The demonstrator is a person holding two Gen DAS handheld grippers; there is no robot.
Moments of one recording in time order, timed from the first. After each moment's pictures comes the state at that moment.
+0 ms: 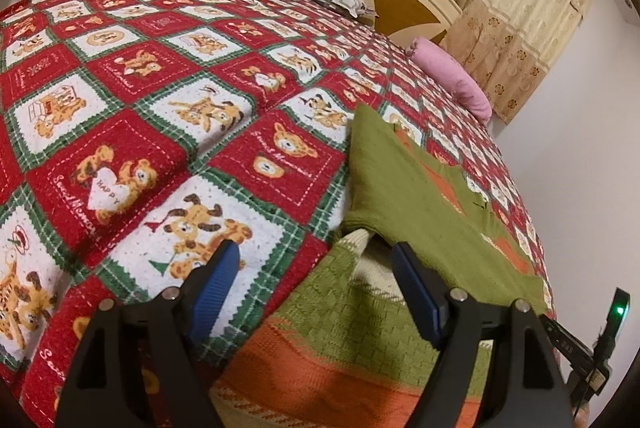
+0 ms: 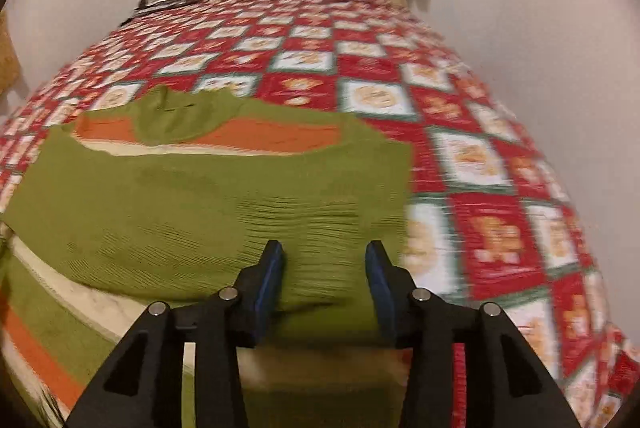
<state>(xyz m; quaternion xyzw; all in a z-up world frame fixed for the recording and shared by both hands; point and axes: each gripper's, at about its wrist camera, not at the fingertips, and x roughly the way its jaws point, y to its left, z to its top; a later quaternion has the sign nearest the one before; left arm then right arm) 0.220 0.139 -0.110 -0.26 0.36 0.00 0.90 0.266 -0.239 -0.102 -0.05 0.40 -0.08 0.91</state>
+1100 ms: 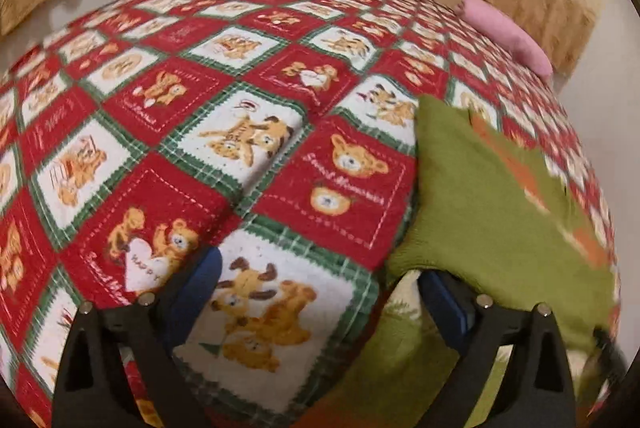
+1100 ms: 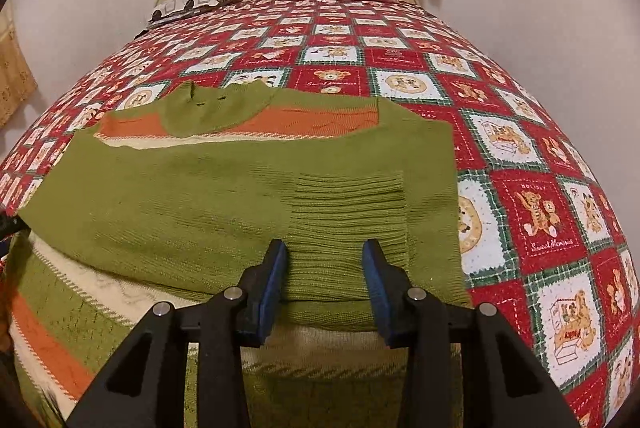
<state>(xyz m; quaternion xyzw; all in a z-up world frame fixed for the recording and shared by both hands) 0.266 0.151 -0.112 -0.15 0.43 0.09 0.88 0.267 -0.216 -0.119 0.01 0.40 -0.03 0.91</state>
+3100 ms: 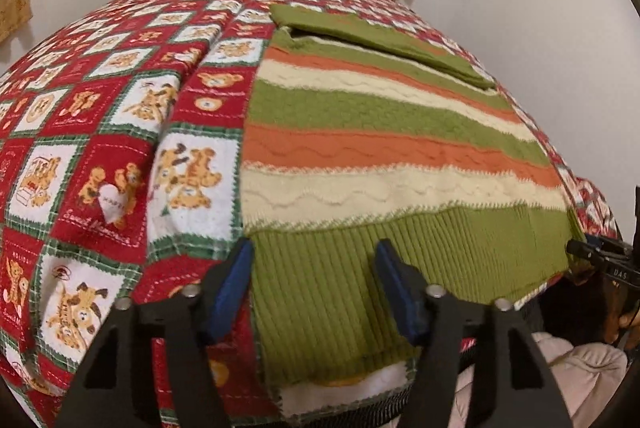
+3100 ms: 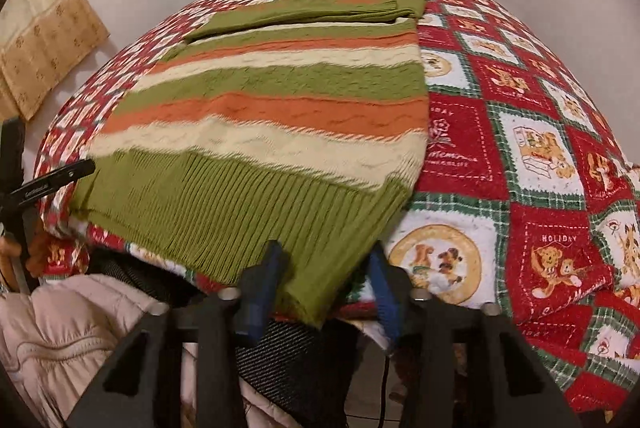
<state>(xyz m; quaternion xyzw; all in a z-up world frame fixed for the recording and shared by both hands) 0.007 0.135 -0.106 -0.03 0.44 -0.16 0.88 -0.065 -0.204 -0.124 0.01 0.46 0.08 0.88</state>
